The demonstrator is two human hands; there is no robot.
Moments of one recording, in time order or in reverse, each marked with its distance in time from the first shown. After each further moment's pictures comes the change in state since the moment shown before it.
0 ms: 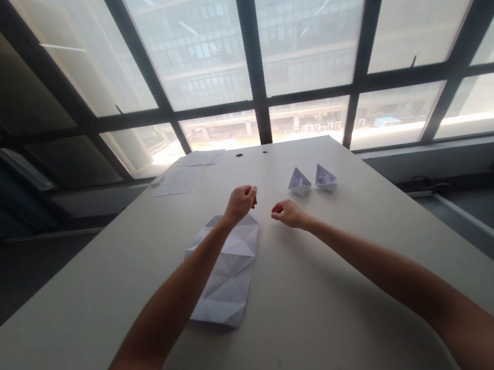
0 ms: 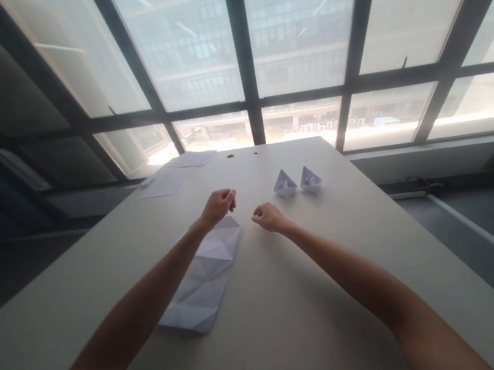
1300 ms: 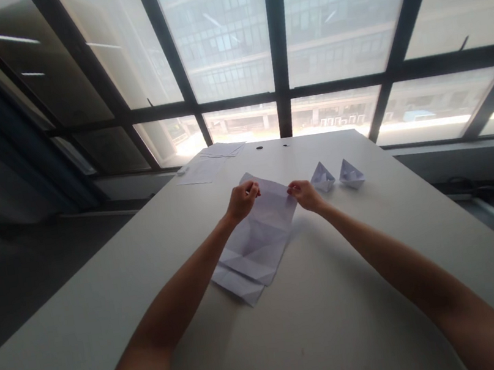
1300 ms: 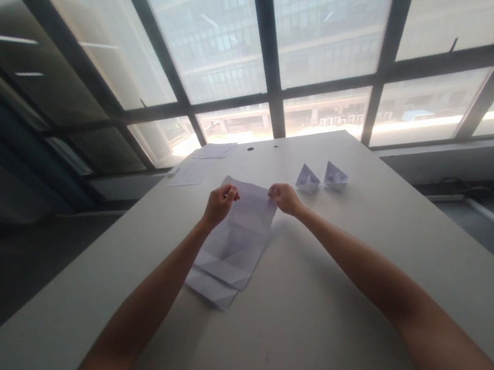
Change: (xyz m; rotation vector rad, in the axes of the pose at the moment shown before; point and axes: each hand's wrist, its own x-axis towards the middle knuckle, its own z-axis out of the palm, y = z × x) left_hand -0.026 -0.039 -0.057 0.163 0.124 0.156; right_hand 0.046 -0.005 0.012 0.176 0.200 -0.166
